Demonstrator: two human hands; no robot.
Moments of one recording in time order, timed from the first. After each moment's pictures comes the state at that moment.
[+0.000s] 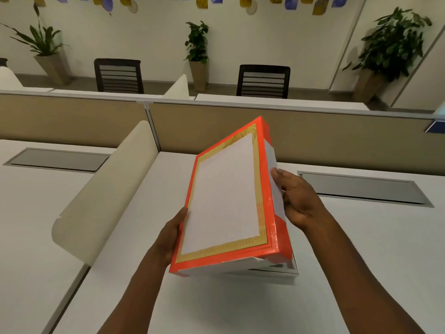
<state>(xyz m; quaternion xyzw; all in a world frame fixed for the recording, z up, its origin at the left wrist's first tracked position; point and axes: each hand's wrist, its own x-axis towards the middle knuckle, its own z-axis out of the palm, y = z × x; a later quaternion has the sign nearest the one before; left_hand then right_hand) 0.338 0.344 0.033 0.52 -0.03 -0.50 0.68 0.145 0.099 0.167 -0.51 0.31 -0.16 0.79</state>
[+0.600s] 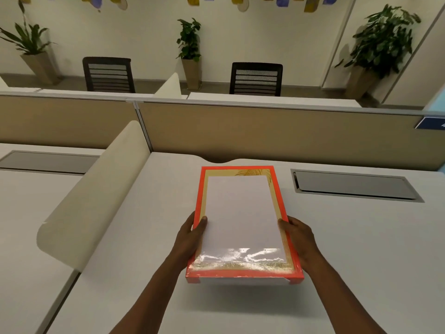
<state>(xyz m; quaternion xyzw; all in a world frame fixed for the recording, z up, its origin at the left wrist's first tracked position) 0.299 0.297 0.012 0.73 -0.13 -0.34 0.58 0.086 0.081 0.030 -0.60 0.49 -0.19 0.60</state>
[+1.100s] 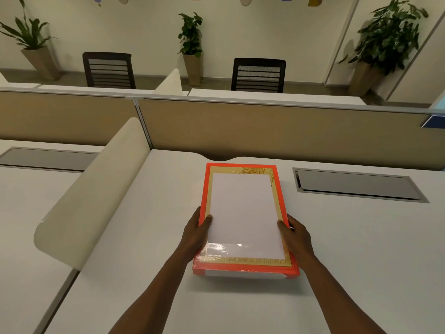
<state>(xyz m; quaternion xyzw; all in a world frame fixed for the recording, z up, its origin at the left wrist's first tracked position) 0.309 0.272 -0.012 0.75 -0.16 -0.33 0.55 0.098 0.071 0.001 -0.69 0.50 -0.16 0.51</state>
